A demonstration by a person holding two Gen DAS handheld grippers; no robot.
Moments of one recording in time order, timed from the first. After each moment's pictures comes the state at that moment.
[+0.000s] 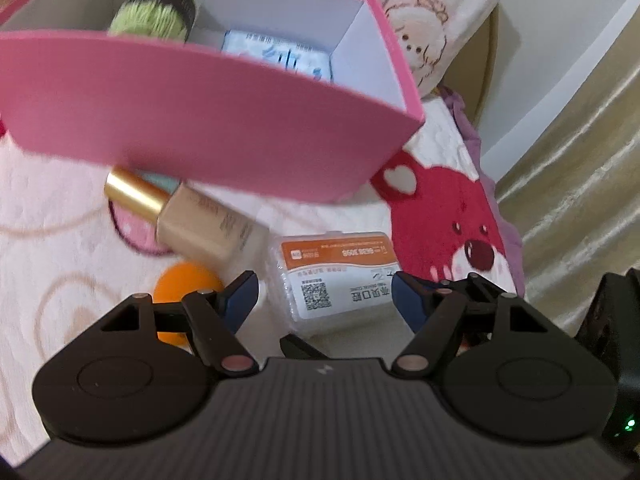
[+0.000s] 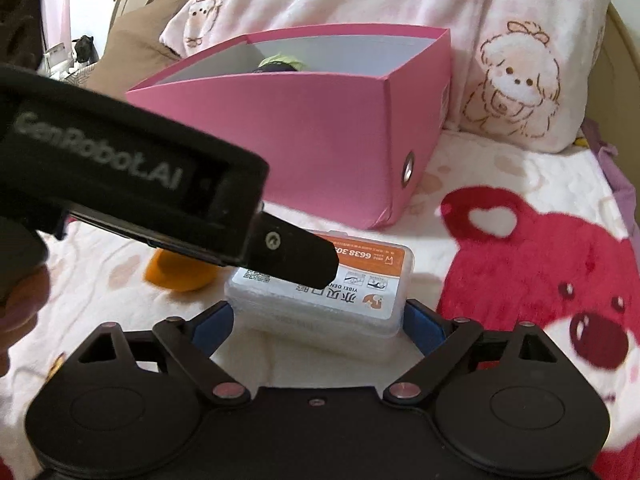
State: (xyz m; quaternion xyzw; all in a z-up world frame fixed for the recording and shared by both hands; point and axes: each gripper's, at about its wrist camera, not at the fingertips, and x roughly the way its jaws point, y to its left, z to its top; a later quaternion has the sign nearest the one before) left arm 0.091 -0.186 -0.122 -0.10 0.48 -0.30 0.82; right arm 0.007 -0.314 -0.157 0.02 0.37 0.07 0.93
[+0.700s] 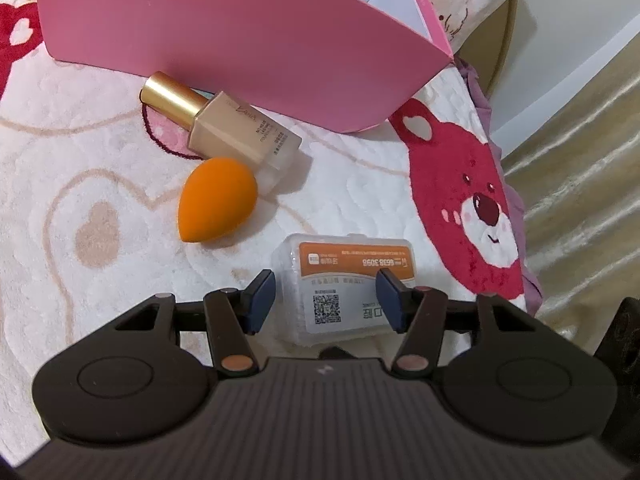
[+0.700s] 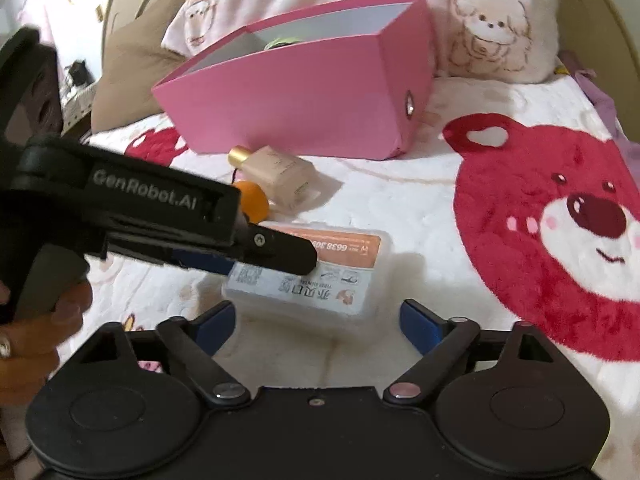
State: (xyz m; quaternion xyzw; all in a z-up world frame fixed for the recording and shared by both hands) left arm 0.064 -0.160 -0.143 -0.12 0.52 -0.29 0.79; right arm -0.045 -0.307 -0.159 0.11 0.39 0.08 0.91
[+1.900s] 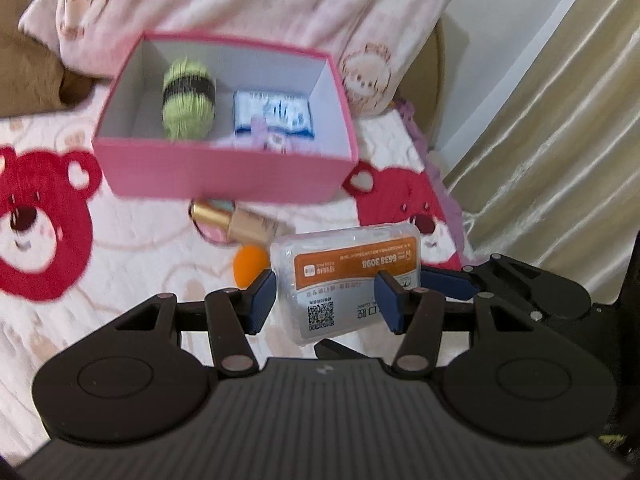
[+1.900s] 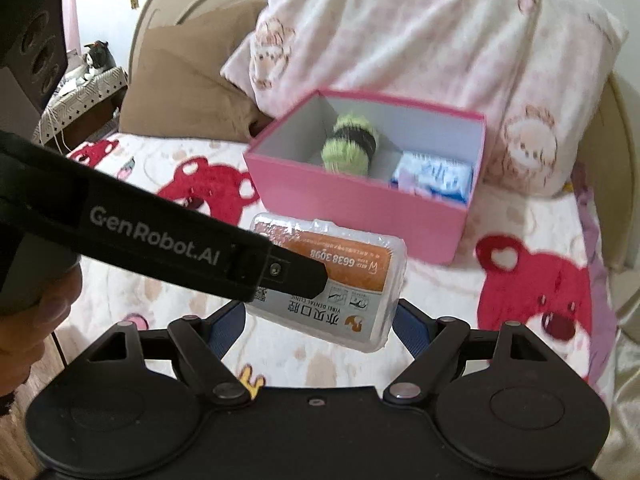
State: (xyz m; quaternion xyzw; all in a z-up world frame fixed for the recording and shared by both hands) left arm 0.048 -0.098 0.033 -0.03 0.47 -0.34 0.81; right arm -0.049 -0.224 -0.004 0.02 0.39 0.06 0.92
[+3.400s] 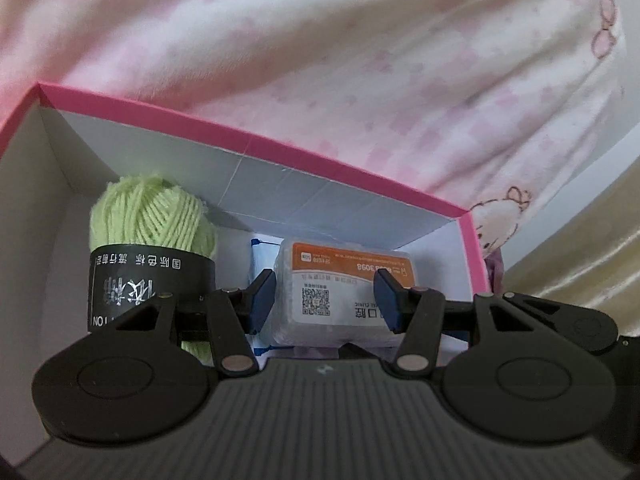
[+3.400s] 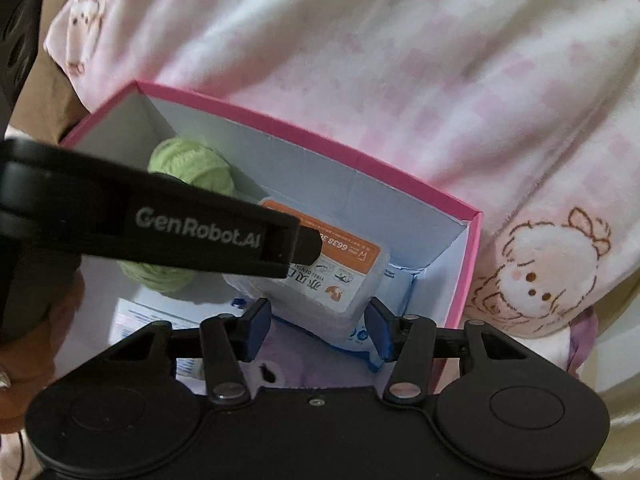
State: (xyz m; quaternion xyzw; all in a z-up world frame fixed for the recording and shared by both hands) left arm 0.334 -0.190 -0.074 -0.13 0.48 -0.32 0.80; right arm 0.234 -0.311 -0.071 -0.07 0.49 -0.02 0.87
